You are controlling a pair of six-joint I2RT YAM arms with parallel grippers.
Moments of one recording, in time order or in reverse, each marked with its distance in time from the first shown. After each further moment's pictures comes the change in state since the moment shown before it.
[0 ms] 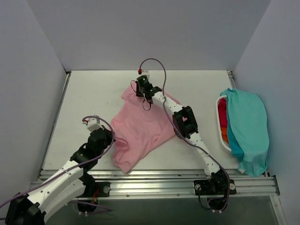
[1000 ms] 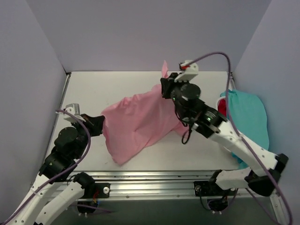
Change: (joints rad) left arm -0.003 -0.204 0.446 -0.307 0.064 0.176; right arm 0.220 -1.452 -1.069 0.158 0.409 -0.087
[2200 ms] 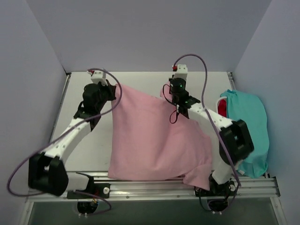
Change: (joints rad) left arm 0.223 0.654 0.232 0.555 0.311 0.336; right arm -0.269 0.240 -0.169 0.330 -0.004 -0.213
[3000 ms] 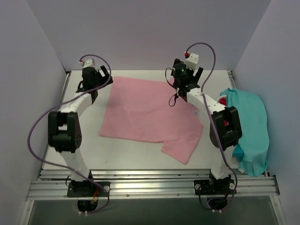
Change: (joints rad) left arm 0.286 0.773 0.430 -0.059 0.051 -0.200; right arm -0.160 0.399 0.303 -0.091 0.228 0.194
